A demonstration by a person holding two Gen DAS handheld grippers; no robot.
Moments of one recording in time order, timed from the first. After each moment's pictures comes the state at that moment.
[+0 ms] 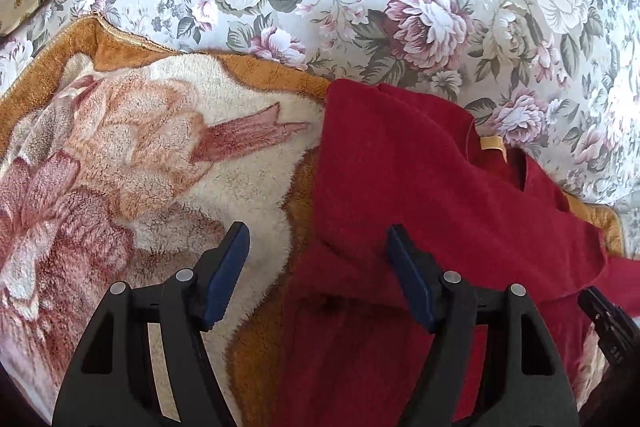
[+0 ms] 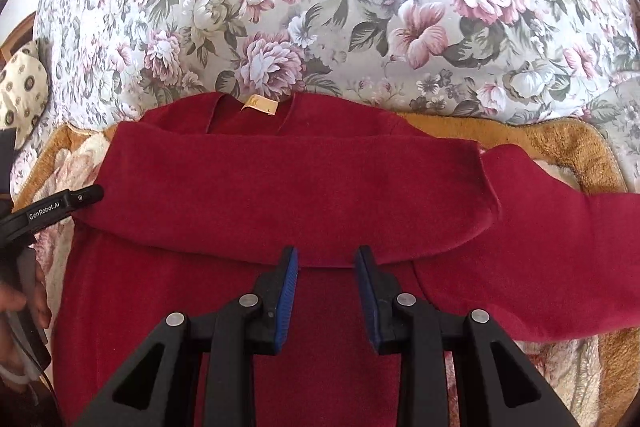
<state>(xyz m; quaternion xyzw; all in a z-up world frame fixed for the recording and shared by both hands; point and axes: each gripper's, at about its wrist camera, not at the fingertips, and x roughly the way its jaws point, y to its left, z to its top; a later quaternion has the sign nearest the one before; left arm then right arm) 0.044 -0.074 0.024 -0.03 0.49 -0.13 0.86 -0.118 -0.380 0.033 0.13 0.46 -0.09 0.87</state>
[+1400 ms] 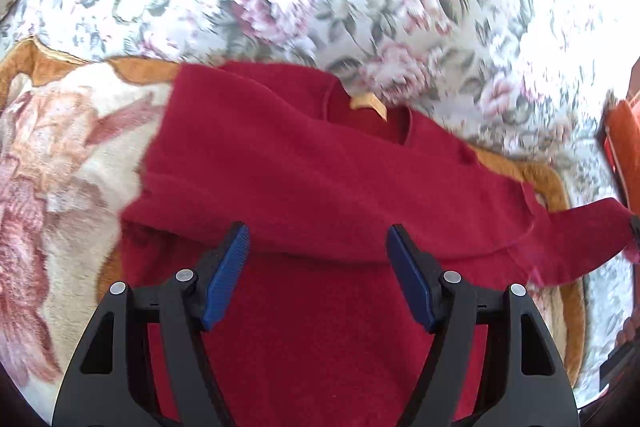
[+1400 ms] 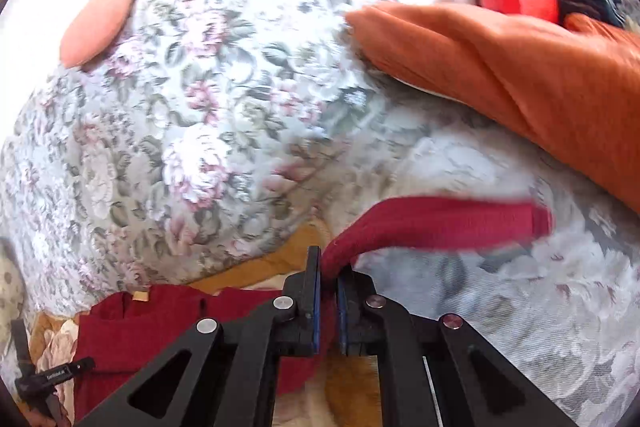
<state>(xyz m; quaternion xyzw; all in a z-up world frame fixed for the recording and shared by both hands) 0.000 -0.155 0.054 -0.03 0.50 -0.22 0.84 -0.273 -0.547 0.140 0.20 0.24 -0.24 0.92</state>
